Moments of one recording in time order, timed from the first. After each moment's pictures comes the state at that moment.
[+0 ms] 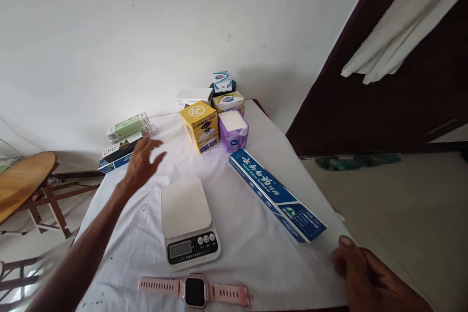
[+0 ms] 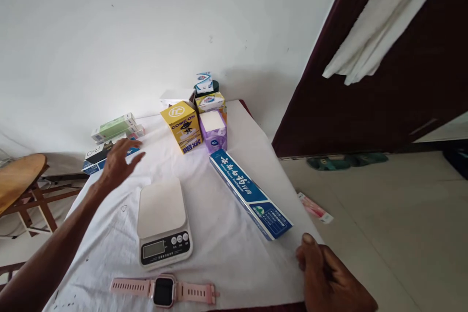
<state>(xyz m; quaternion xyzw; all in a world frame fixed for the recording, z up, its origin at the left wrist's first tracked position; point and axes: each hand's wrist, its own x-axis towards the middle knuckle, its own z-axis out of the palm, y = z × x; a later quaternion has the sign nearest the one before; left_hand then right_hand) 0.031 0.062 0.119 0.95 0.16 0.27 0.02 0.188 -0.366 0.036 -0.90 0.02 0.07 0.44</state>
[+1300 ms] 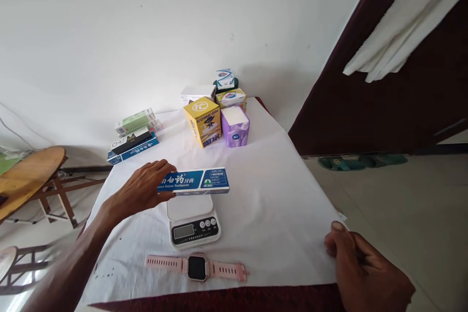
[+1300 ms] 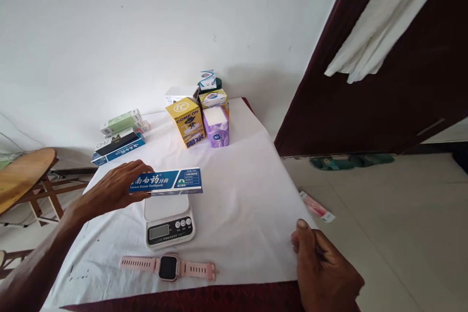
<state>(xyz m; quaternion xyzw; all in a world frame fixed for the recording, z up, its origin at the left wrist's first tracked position) -0.020 -0.027 0.168 0.99 0.10 -0.01 0.03 0.175 -0.363 0.043 -0.87 0.02 0.03 0.48</state>
